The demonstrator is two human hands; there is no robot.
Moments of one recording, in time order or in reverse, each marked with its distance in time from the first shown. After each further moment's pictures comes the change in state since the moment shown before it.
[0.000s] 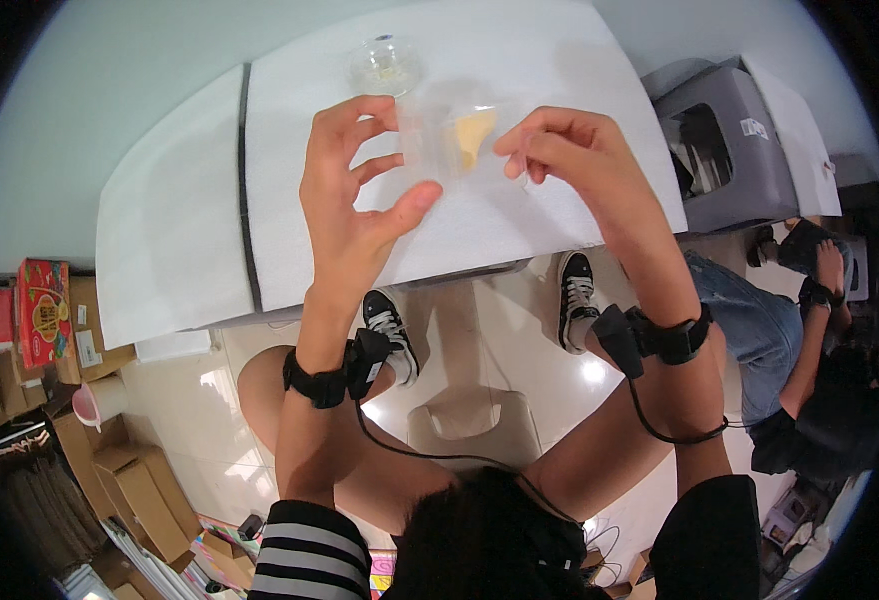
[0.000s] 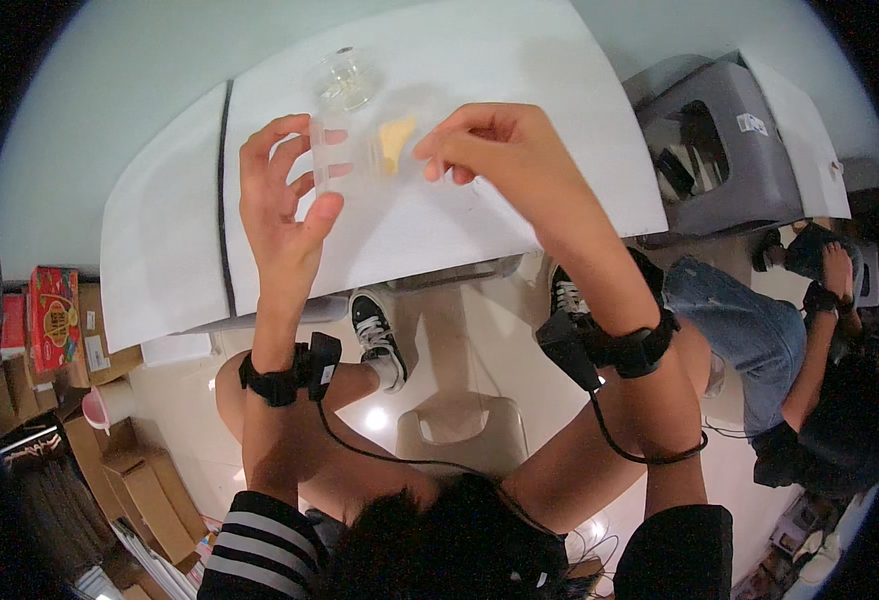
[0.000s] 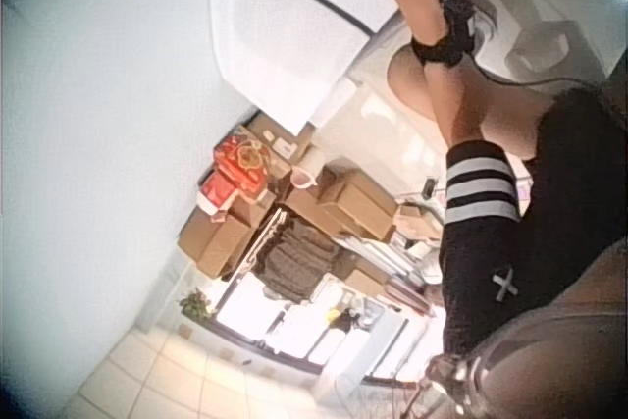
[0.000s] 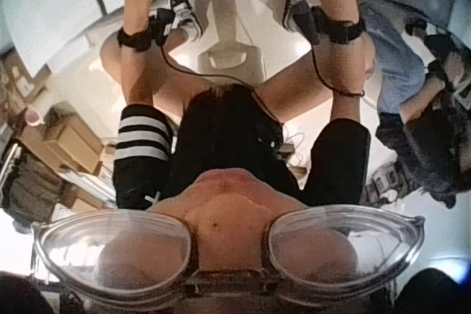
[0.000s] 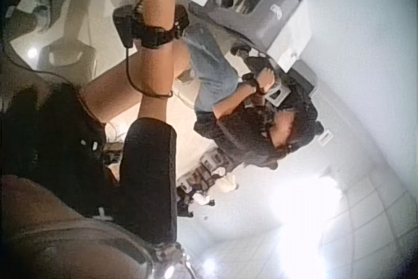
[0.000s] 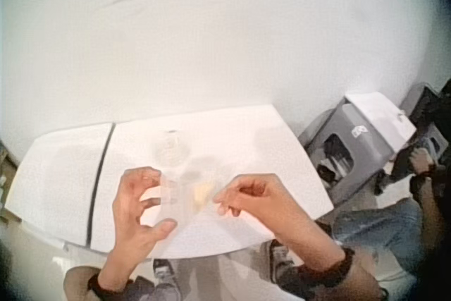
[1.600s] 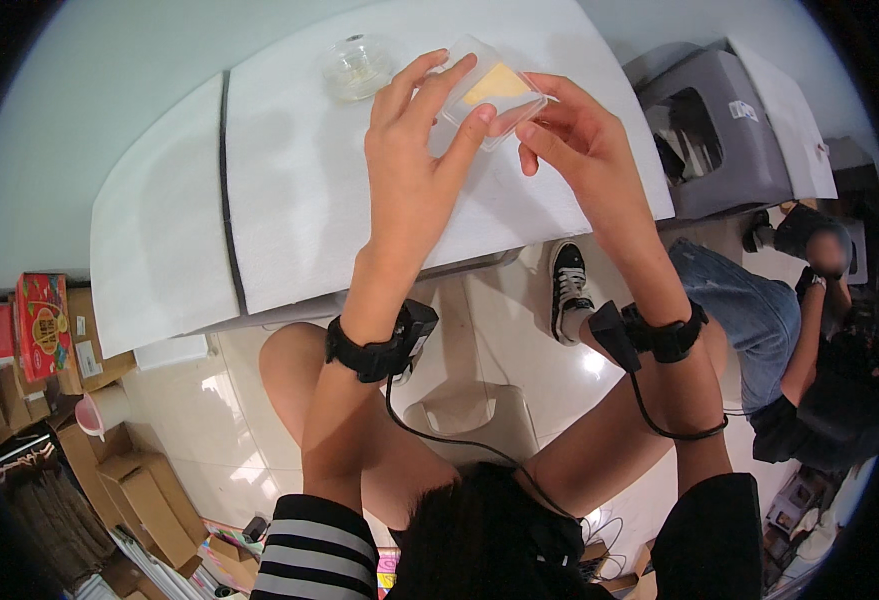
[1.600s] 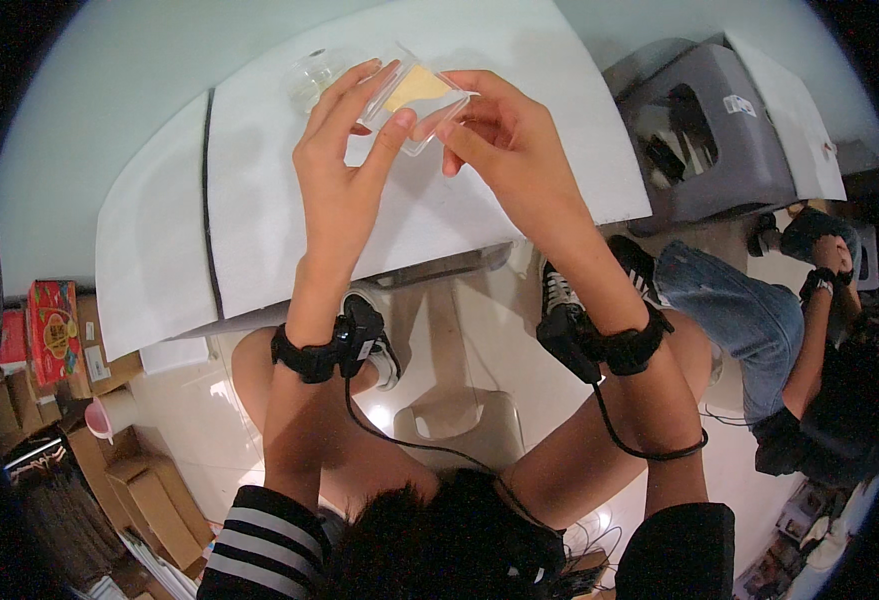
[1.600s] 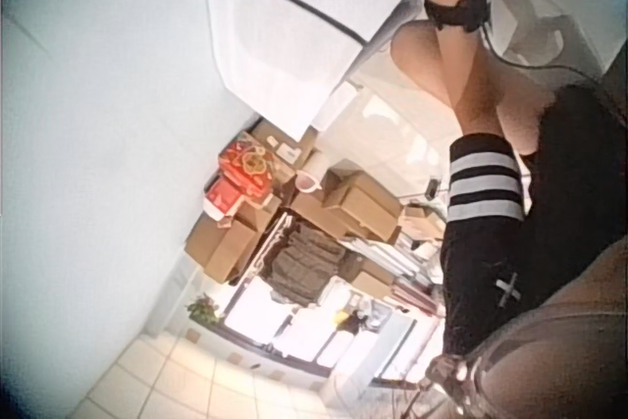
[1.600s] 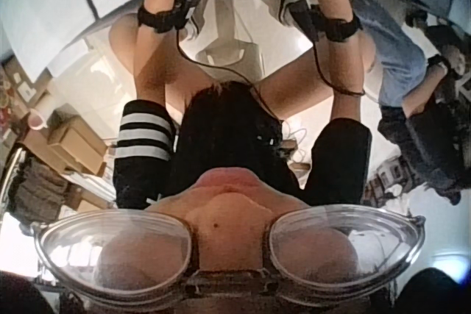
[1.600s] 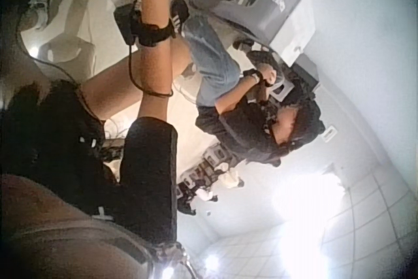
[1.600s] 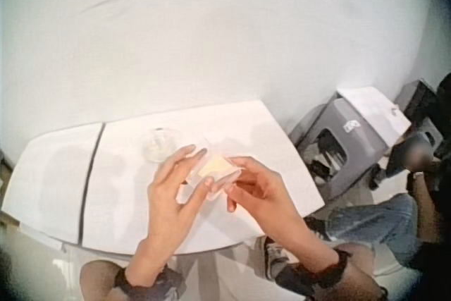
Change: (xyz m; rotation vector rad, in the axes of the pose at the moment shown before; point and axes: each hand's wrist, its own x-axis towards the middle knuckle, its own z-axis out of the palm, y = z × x) left_hand 0.021 -0.016 0.067 0.357 0.006 0.145; right_hand -0.009 0.021 -0.013 0.071 0.156 -0.217
